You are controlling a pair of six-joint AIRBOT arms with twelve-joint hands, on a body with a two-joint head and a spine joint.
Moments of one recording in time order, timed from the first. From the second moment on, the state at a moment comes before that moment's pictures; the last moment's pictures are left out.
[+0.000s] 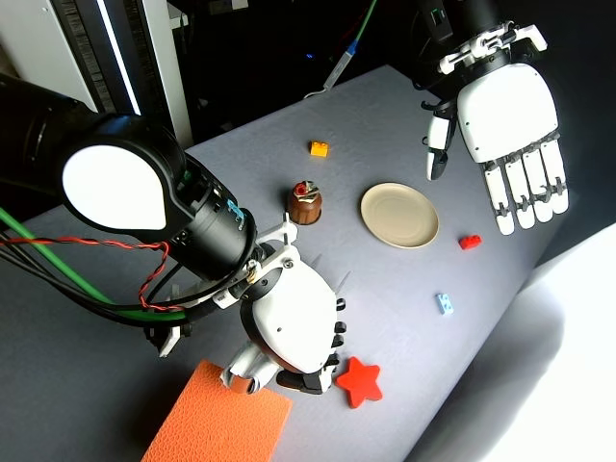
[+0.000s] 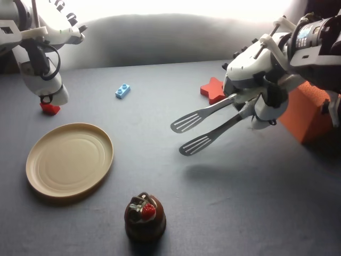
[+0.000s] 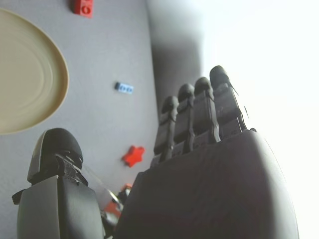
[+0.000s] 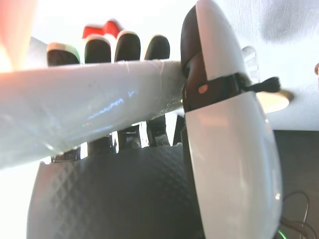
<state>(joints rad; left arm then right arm) -0.07 -1.01 1.09 0.87 0.72 0.74 -0.11 -1.31 1.30 -0.47 -0.50 -0.64</state>
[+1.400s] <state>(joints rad) -0.09 -1.00 1.09 0.88 0.72 0.75 -0.03 -1.21 1.13 -0.48 -0.46 -0.57</state>
